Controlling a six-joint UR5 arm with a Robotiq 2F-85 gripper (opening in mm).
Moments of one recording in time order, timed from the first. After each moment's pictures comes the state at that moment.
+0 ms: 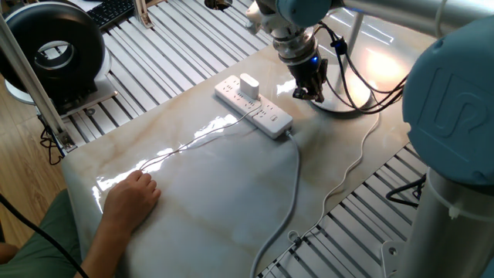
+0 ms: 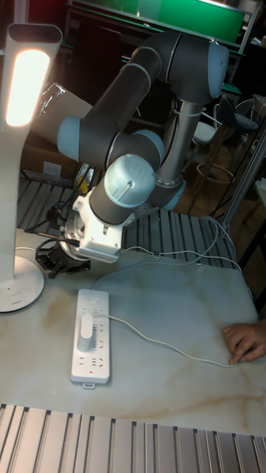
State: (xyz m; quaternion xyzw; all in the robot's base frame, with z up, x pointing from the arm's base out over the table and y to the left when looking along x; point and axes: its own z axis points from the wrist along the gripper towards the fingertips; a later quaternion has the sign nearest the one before) arm 0.480 -0.144 0.044 0.08 -0.97 0.14 0.16
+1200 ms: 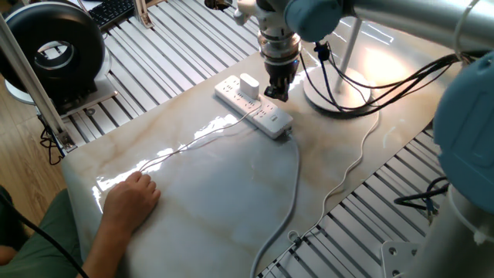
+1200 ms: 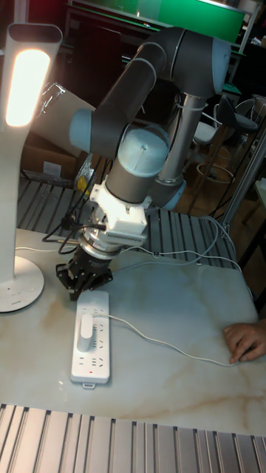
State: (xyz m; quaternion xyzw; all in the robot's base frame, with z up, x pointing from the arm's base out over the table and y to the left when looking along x) arm 0.539 -0.088 0.050 0.14 -0.99 0.08 0.03
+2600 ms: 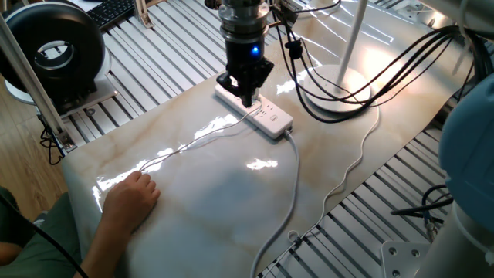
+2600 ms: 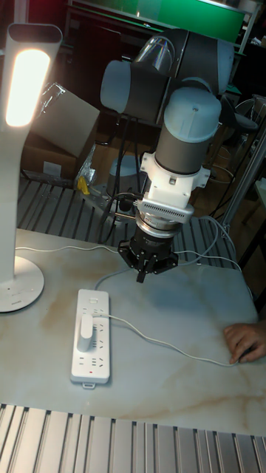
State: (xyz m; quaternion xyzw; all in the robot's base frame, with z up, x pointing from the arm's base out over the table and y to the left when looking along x) arm 0.541 0.047 0.127 -0.08 -1.00 -0.02 0.06
